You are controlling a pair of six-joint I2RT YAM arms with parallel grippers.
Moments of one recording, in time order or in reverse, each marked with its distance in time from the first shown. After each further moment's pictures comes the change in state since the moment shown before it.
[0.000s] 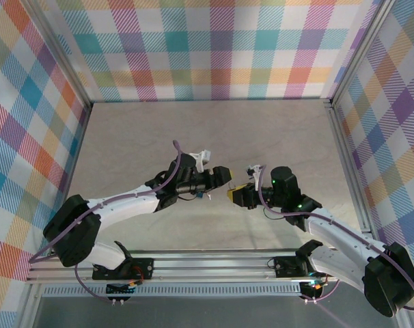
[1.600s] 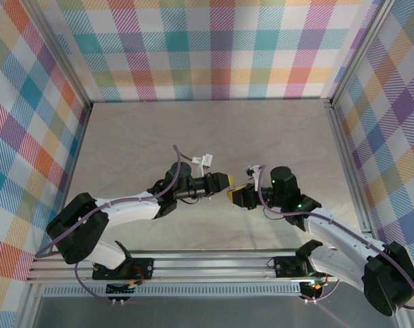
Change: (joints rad) left arm -0.013 0.034 -0.127 0.352 0.116 -0.070; right arm 0.000 0.006 0.000 0.001 -0.016 0.000
